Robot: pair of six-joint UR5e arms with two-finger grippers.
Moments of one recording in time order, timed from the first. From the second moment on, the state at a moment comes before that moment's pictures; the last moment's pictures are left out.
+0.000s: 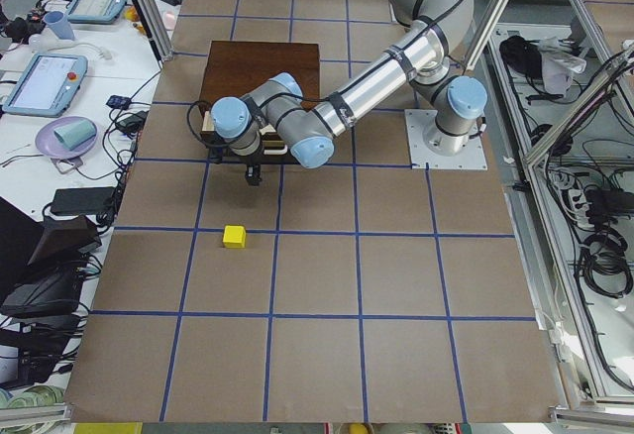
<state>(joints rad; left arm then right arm) -0.98 -2.05 -1.46 -1.39 1.41 0.60 1.52 -1.59 1.63 -1.60 -1.59 0.04</state>
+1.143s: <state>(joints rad) -0.98 -2.06 -1.43 -1.39 1.42 0.60 1.52 -1.59 1.63 -1.60 -1.59 0.04</state>
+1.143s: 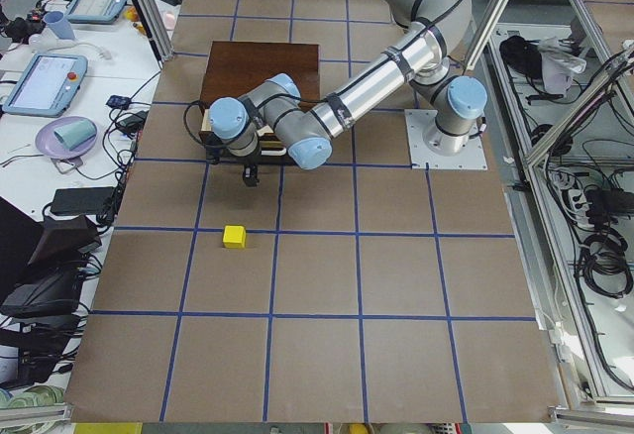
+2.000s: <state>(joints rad) -0.97 -2.06 -1.43 -1.39 1.44 0.60 1.52 -1.59 1.63 -1.60 -1.59 0.04</state>
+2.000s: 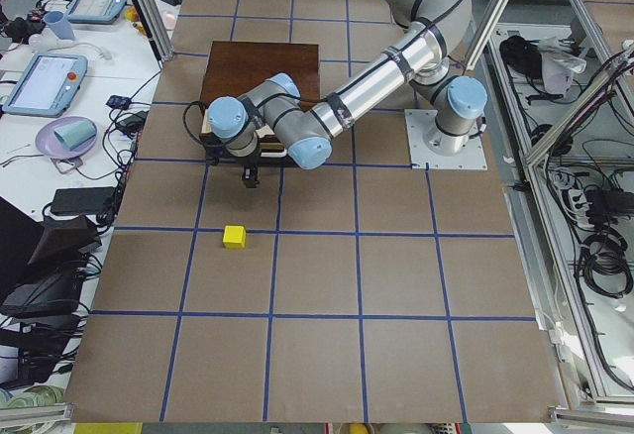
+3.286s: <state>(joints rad) -0.95 -2.06 -1.42 -1.39 1.47 0.62 1.52 -1.59 1.63 -1.60 -1.59 0.04</state>
